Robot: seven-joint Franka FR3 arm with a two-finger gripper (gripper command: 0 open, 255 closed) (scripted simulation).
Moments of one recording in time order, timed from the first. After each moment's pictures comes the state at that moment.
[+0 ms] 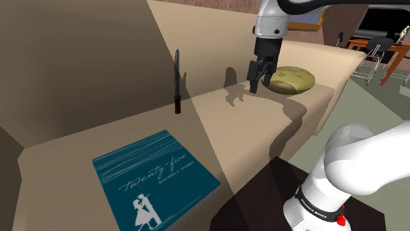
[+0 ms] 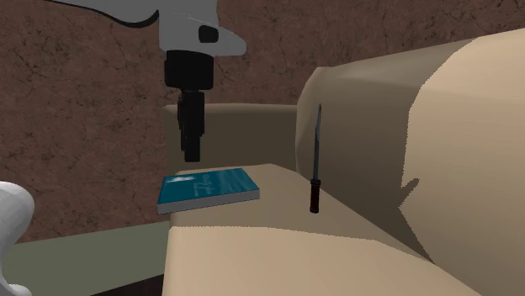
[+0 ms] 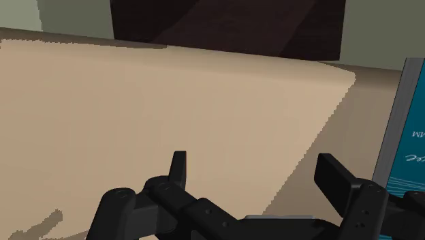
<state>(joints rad) 0.00 -0.74 -0.01 -2.35 -0.04 1.53 0.05</state>
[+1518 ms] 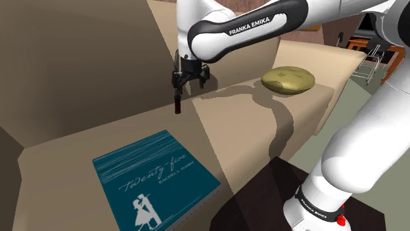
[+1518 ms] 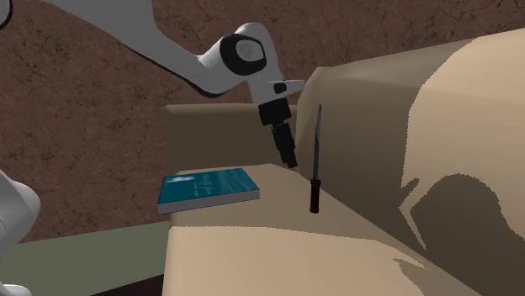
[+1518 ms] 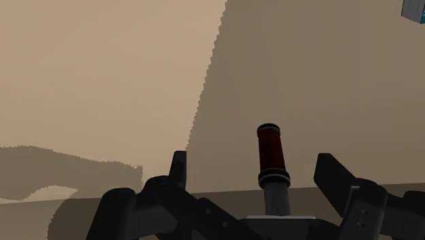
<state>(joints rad) -0.09 -0.13 0.30 -2.07 -0.29 2.08 0.71</state>
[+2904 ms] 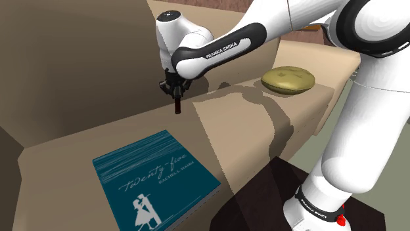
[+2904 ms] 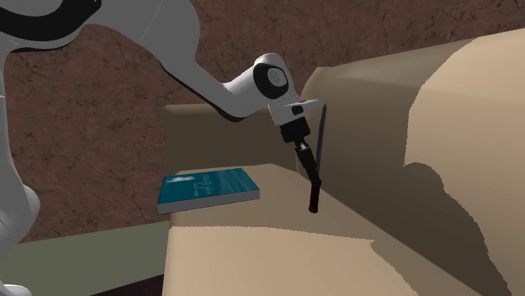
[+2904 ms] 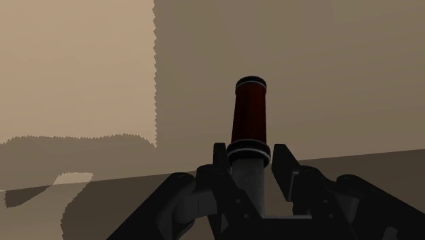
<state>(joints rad) -0.07 0.13 0.32 -1.91 -0.52 2.17 0.97</state>
